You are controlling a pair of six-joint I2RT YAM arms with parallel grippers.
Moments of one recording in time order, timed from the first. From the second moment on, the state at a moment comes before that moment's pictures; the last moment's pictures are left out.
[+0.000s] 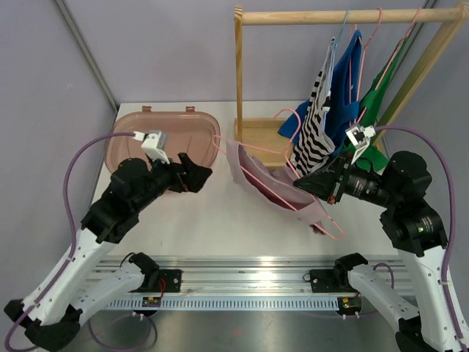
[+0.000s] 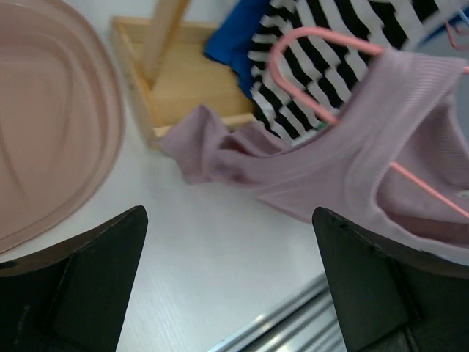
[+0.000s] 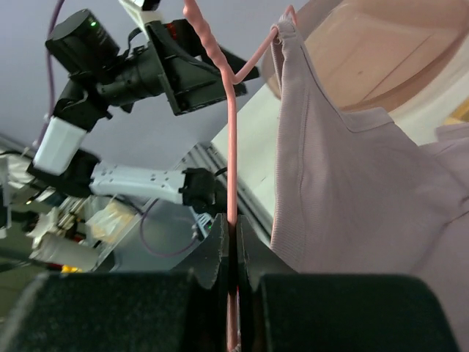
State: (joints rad) left arm -0.55 0.74 1.01 -0.50 0.04 -0.50; right arm 0.31 0.76 1.27 -0.62 -0.77 0.52
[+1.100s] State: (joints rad) left arm -1.21 1.01 1.09 -0.27 -0.79 -0.30; right arm 0.31 0.63 1.18 -0.63 -0.88 0.60
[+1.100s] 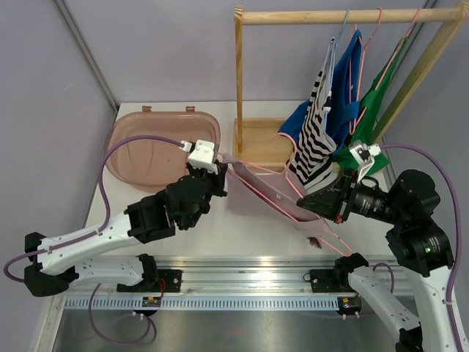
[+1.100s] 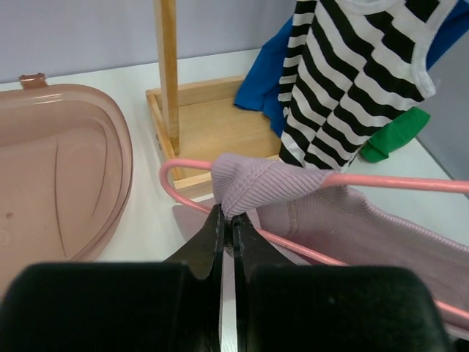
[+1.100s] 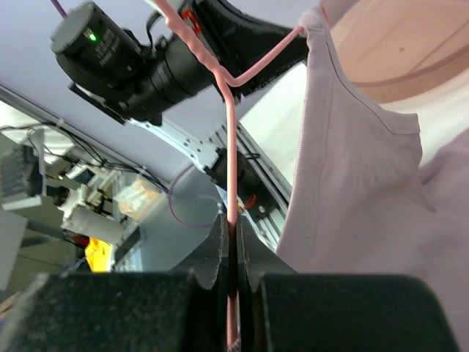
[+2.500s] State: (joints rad) left arm -1.17 0.80 0.73 -0.37 -0.07 -0.50; right arm 0.31 0.64 0.61 0.77 -0.32 0.84
